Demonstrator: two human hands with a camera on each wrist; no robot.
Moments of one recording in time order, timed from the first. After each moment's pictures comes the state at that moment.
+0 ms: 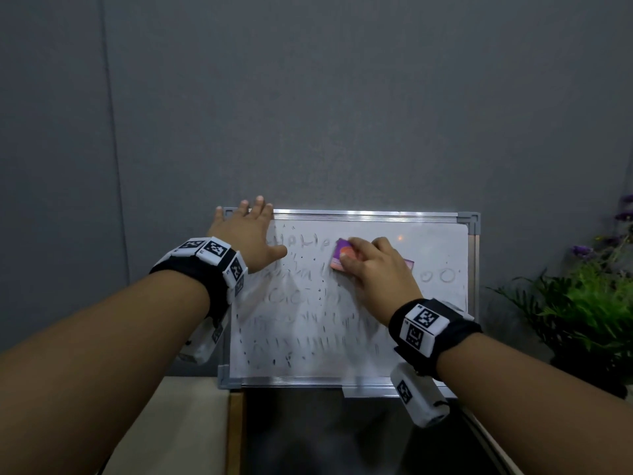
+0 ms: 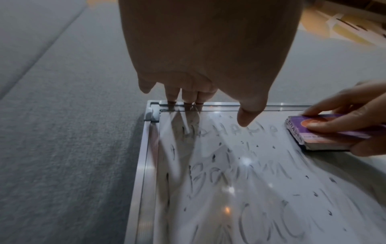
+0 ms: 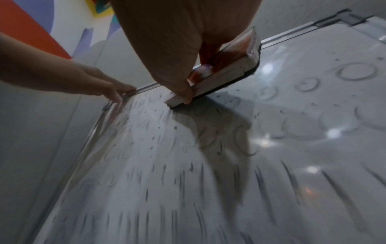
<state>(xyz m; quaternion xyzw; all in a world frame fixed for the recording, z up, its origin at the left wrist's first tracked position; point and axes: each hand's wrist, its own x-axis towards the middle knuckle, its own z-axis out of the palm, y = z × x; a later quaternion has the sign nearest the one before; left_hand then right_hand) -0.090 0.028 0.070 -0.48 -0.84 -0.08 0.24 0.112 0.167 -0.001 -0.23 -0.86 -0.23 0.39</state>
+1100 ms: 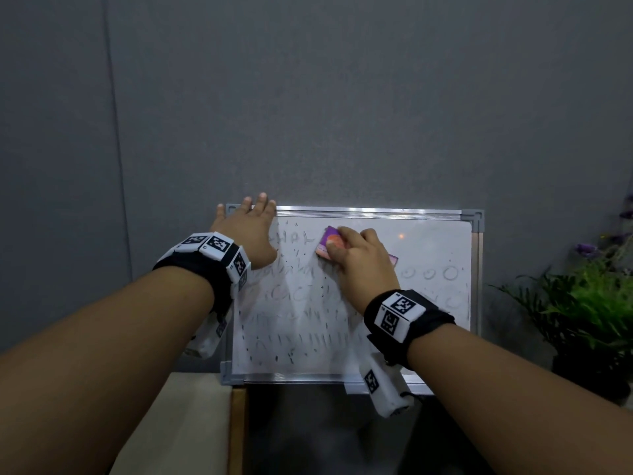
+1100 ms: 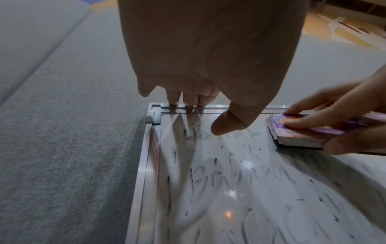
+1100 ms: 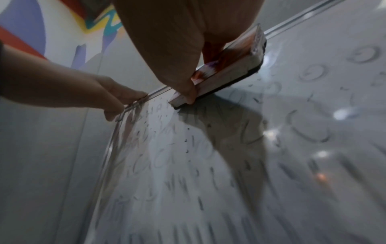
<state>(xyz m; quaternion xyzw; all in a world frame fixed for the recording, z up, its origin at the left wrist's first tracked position) -0.091 0.028 0.070 -0.49 -0.84 -0.06 0.22 0.086 0.145 0.009 -0.24 -0.87 -0.16 0.41</state>
